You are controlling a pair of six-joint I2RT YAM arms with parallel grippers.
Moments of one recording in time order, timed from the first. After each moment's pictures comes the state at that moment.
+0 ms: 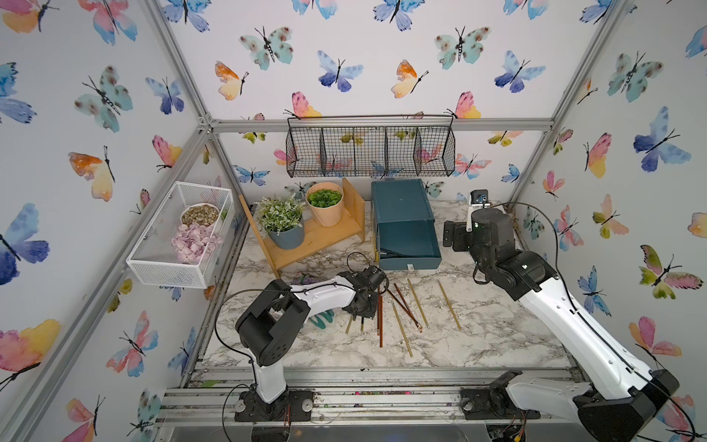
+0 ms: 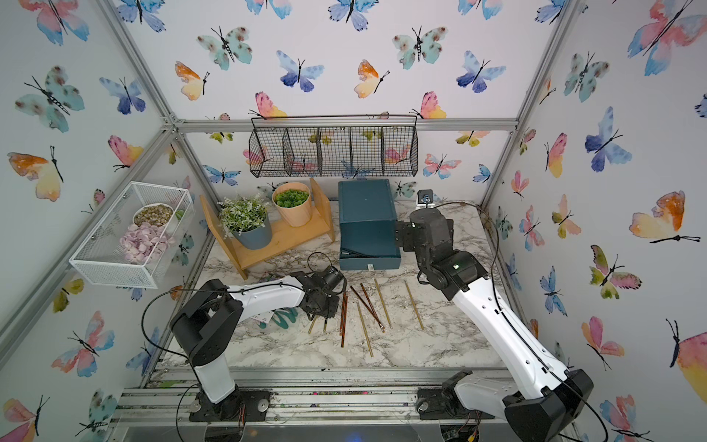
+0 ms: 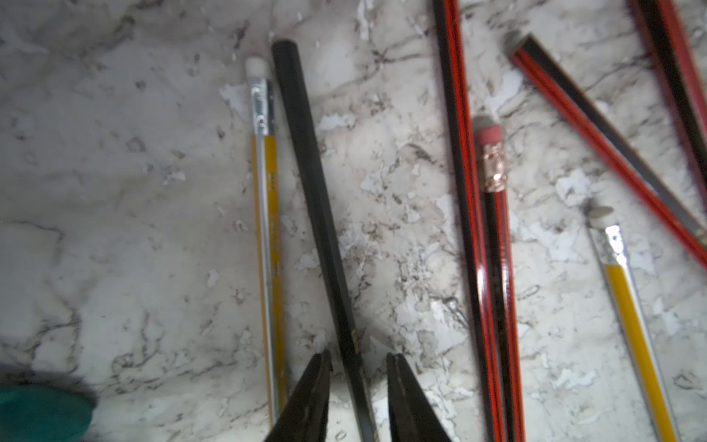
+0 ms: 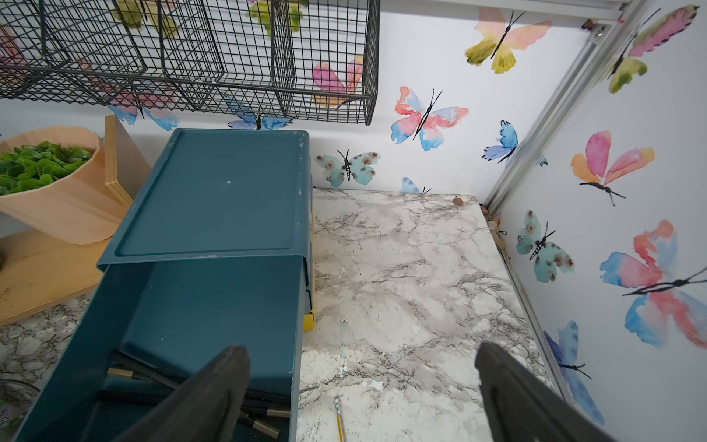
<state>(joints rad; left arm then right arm) -0.80 1.81 1.11 -0.60 -0.05 -0.49 0.55 1.21 1.32 -0.57 0.52 0.15</state>
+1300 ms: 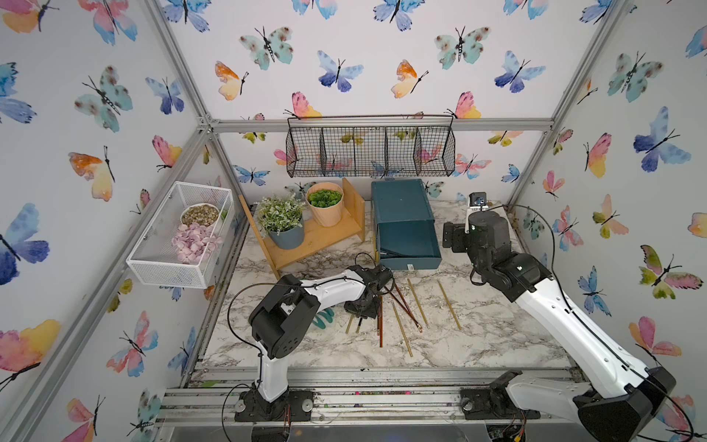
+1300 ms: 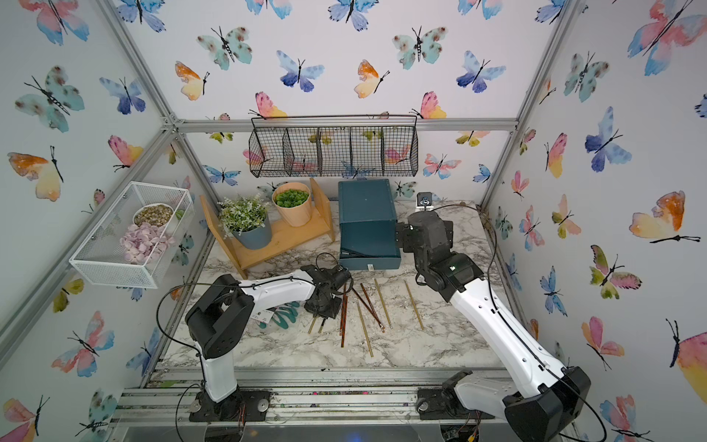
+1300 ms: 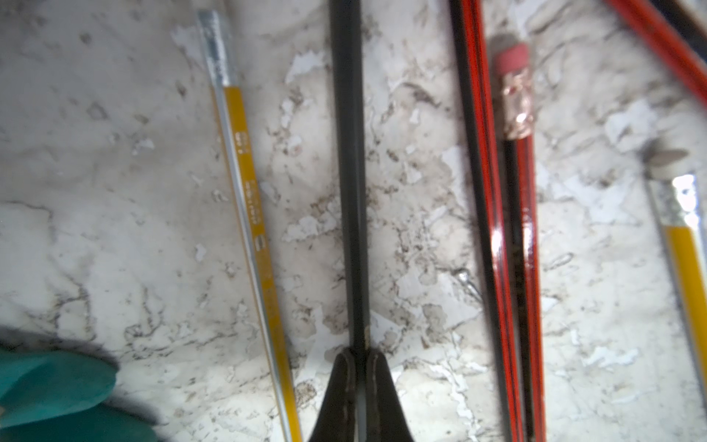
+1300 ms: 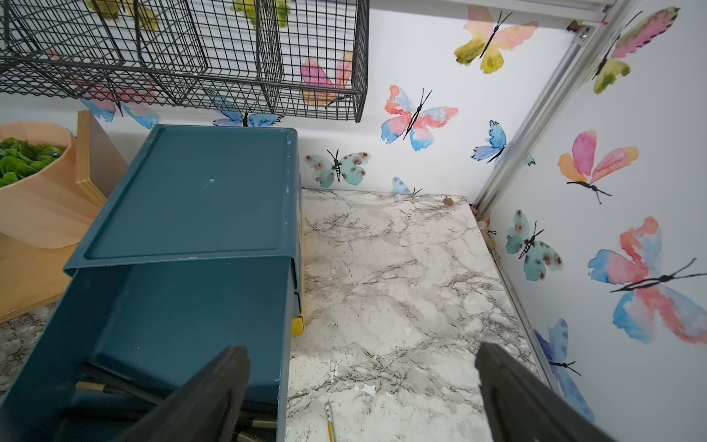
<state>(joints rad) -0.82 1.90 1.24 -0.81 -0.06 -0.45 0.55 1.21 1.27 -0.52 0.56 0.14</state>
